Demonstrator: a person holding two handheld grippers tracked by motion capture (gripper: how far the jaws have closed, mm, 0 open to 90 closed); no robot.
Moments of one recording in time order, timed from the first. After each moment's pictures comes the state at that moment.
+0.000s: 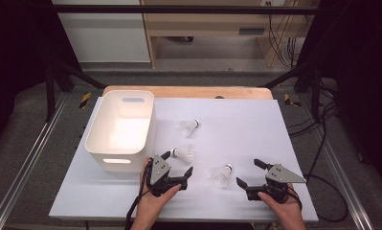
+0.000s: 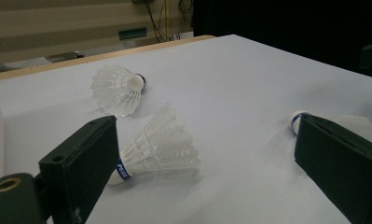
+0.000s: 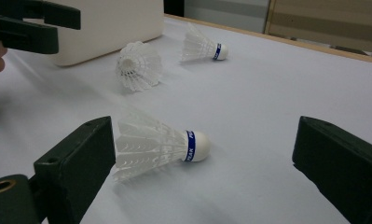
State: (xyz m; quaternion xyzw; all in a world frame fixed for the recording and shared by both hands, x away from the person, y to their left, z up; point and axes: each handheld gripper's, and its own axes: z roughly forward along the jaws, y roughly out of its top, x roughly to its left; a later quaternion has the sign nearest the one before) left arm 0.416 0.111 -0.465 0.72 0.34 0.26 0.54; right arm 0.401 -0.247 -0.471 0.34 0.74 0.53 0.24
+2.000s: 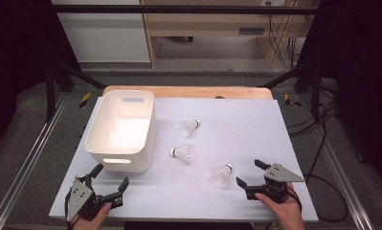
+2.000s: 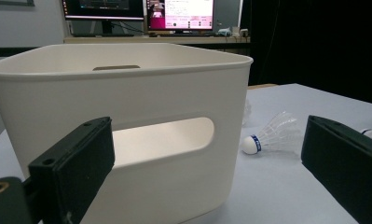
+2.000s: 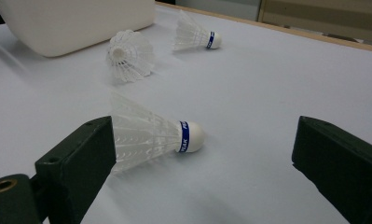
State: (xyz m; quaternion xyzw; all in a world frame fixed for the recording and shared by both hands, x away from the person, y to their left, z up) left arm 0.353 0.271 -0.459 0.62 0.37 0.37 0.59; right arm 0.402 -0.245 -0.472 0.35 0.75 0.51 0.24
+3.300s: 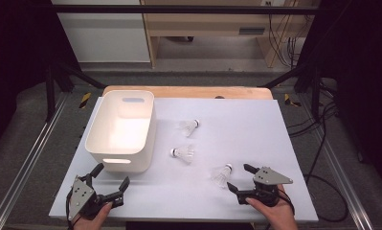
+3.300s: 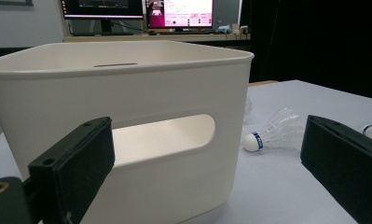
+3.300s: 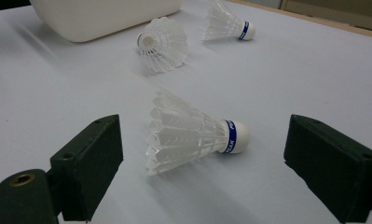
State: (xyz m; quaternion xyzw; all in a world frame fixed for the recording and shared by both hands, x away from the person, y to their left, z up) left arm 0.355 0.270 -0.460 0.62 0.37 0.37 0.58; right arm 0.394 -0.218 -0.470 0.33 0.77 0.50 0.22
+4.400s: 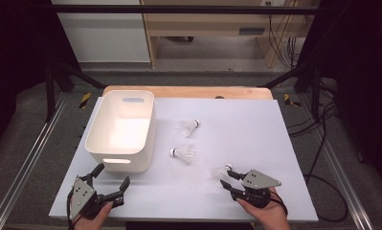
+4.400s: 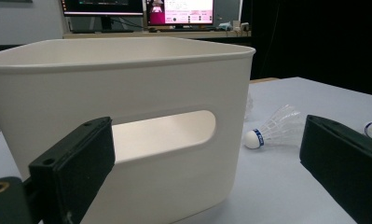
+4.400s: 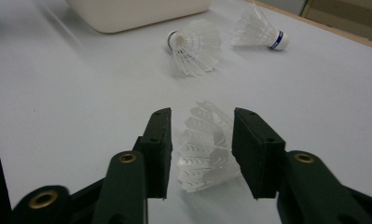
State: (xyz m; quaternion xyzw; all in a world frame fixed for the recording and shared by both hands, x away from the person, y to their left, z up) left arm 0.356 0.269 -0.462 0.63 0.37 0.37 0.58; right arm 0.388 -0.192 -0.465 0.28 0.80 0.49 0.22
